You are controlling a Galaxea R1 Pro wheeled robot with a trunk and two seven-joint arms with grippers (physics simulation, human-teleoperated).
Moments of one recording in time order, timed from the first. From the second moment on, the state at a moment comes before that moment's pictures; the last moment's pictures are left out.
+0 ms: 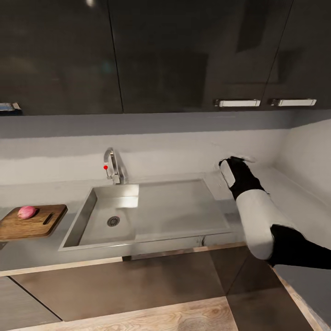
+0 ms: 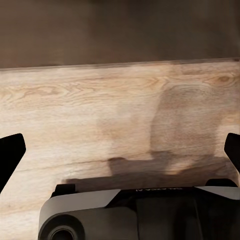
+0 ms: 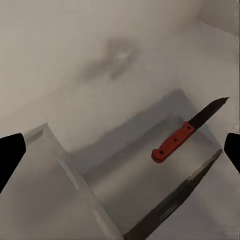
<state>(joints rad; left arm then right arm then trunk) -0.02 -0.03 -0.08 -0.49 0.13 -0.26 -0.09 -1.30 0.07 -0.22 -0.56 -0.05 0.48 -0.55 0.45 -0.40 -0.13</state>
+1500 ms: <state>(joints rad) -0.02 -0.03 -0.08 -0.49 0.13 -0.26 -0.09 -1.30 0.17 -0.40 -0.61 -0.39 0.43 -1.18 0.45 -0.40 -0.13</state>
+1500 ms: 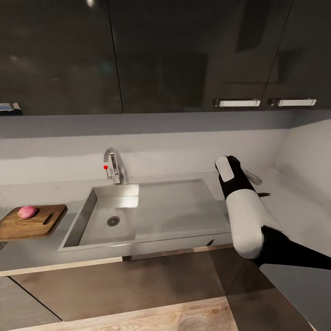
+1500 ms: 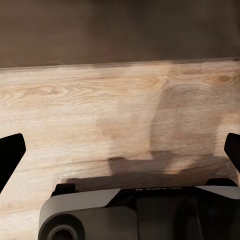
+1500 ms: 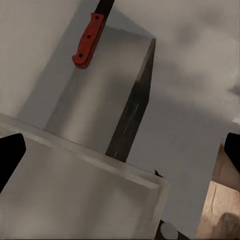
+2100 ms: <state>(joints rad) -0.02 -0.03 -0.08 -0.49 0.13 -0.26 -0.09 -1.30 0.17 -0.39 -0.61 -0.40 0.43 -1.19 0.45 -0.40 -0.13</state>
